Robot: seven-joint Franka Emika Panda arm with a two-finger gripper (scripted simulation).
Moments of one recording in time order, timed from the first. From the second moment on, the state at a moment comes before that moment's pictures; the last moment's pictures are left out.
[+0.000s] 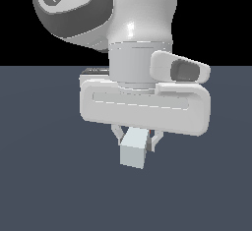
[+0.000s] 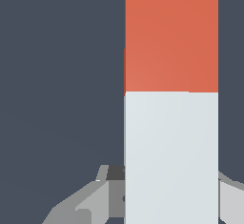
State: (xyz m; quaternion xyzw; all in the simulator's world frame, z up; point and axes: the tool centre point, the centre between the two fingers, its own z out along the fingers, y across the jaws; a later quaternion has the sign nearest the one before) arm 0.019 -0.105 0.064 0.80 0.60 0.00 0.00
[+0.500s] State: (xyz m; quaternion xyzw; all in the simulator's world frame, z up) arm 0.053 0.011 0.097 0.70 0.71 0.00 0.00
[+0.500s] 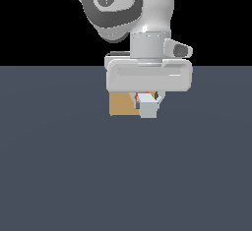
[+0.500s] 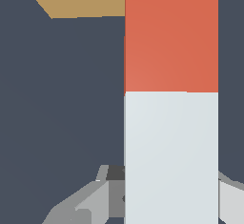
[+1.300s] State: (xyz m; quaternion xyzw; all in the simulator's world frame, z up) arm 0.053 0.026 0.101 0.69 0.73 0.00 0.00
